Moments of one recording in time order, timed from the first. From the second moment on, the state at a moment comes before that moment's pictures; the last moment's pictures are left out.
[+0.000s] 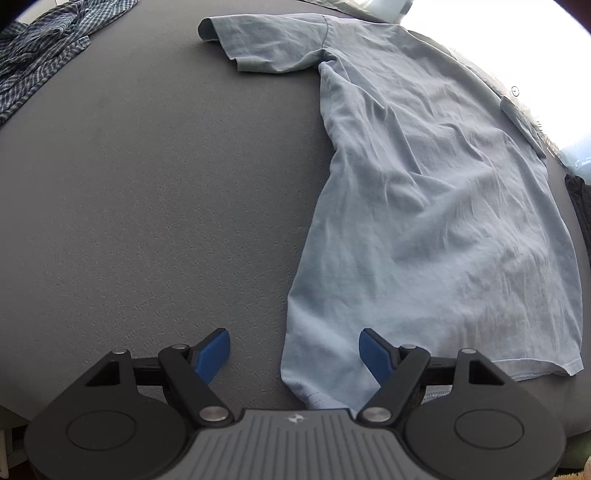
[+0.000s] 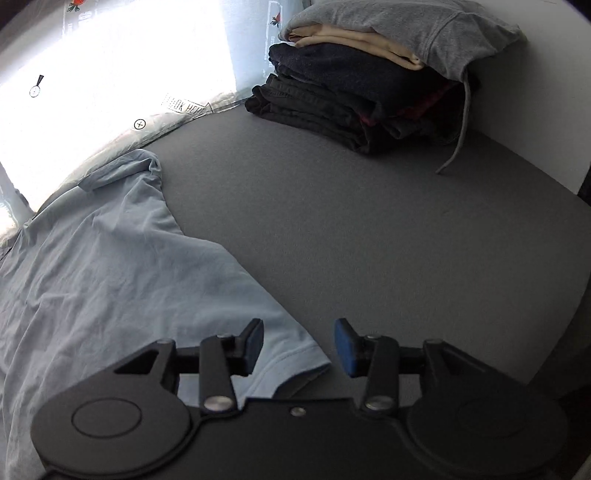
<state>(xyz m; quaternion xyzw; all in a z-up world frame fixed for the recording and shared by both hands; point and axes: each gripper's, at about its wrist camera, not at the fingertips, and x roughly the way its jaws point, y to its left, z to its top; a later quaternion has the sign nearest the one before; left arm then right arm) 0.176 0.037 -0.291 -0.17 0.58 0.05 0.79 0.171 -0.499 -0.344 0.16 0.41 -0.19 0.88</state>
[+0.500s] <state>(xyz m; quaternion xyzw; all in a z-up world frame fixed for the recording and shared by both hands) 0.154 0.027 -0.291 -0.23 0.57 0.05 0.79 0.184 -0.498 -0.379 0.13 0.44 -0.17 0.87</state>
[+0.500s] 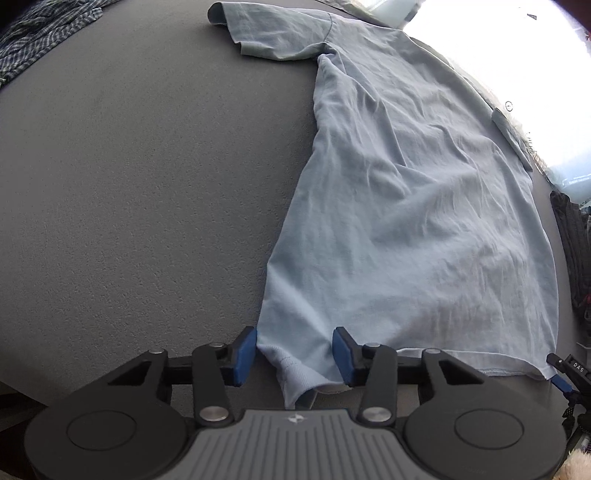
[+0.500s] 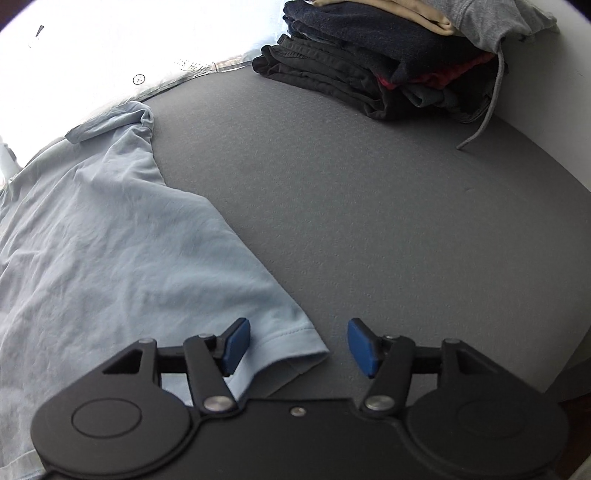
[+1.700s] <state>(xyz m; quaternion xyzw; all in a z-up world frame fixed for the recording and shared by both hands) 0.123 0.009 -0.238 -0.18 0.49 0.08 0.85 0.169 -0.482 -0.310 0.08 0.37 -0.04 0.93</state>
